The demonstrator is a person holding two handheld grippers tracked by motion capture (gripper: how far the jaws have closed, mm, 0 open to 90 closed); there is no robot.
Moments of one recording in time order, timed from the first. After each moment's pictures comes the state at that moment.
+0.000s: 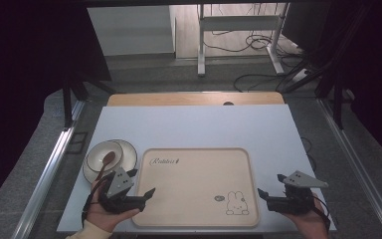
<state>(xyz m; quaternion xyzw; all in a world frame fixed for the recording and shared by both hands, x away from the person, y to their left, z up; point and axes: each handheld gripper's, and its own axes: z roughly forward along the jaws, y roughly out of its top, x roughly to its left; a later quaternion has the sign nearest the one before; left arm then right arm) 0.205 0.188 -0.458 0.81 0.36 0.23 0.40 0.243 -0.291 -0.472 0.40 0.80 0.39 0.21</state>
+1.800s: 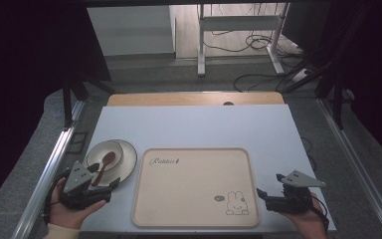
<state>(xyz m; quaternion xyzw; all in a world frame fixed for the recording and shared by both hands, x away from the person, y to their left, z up) 0.195 0.266 -0.447 0.76 0.45 0.28 0.38 0.244 -0.288 -0.473 0.40 0.80 0.39 0.21</state>
